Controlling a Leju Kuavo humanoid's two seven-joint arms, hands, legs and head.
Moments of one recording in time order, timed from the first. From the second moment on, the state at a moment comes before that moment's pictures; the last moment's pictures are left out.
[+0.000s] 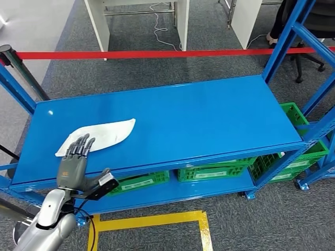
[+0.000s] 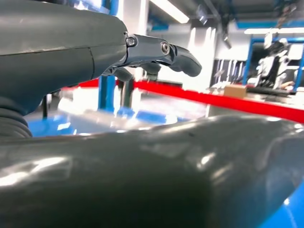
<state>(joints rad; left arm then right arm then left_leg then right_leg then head) -0.12 0.21 -0.39 -1.31 -1.13 0.43 -0.04 -0.03 0.20 -0.99 -0.21 1.26 -0.14 -0.18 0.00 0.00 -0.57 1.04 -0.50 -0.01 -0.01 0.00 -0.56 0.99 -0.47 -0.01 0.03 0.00</state>
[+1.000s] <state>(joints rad) -0.11 0.21 -0.37 -1.32 -1.13 0.43 -0.04 -0.03 0.19 -0.99 -0.21 1.27 -0.14 -0.19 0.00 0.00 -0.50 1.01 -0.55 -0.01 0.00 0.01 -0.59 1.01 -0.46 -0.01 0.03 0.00</state>
